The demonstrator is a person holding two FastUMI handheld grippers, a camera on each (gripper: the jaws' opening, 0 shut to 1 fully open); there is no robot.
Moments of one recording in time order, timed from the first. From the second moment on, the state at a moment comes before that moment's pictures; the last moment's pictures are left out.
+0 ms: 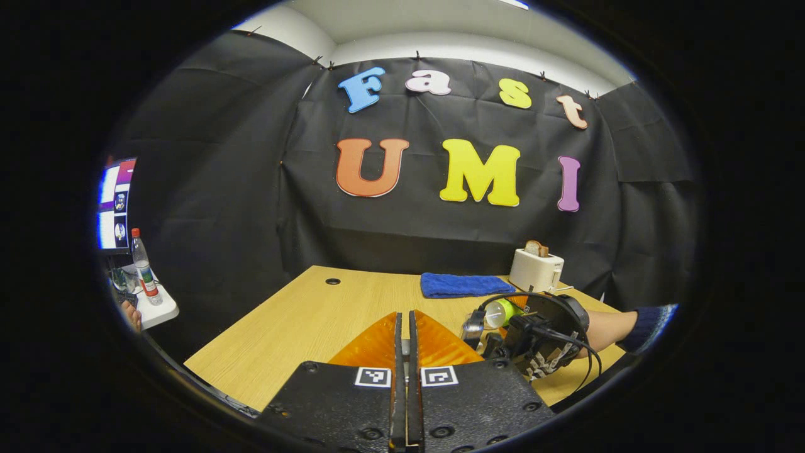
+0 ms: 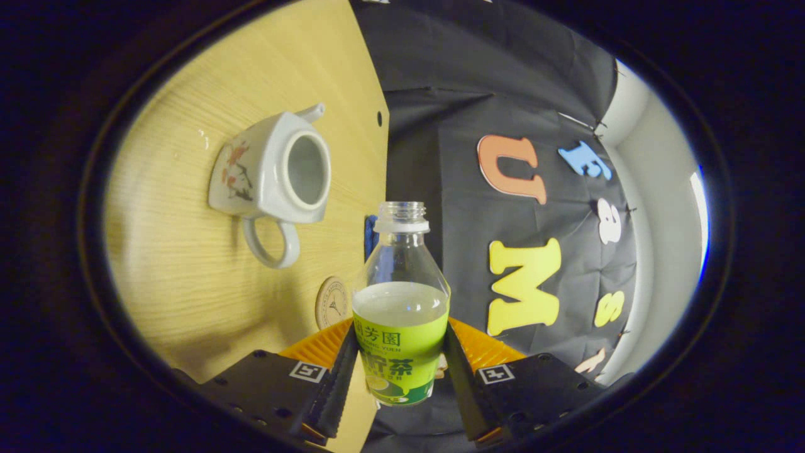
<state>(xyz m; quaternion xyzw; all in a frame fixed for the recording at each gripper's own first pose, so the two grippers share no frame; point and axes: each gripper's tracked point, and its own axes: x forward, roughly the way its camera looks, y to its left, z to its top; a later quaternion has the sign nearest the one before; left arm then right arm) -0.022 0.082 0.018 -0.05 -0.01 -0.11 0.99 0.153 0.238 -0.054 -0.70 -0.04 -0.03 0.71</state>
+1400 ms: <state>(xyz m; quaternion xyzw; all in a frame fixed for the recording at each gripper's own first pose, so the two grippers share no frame) -0.024 0.078 0.018 -0.04 -0.01 -0.13 0.99 0.129 0.276 -0.001 -0.85 -0.21 -0.10 0.47</state>
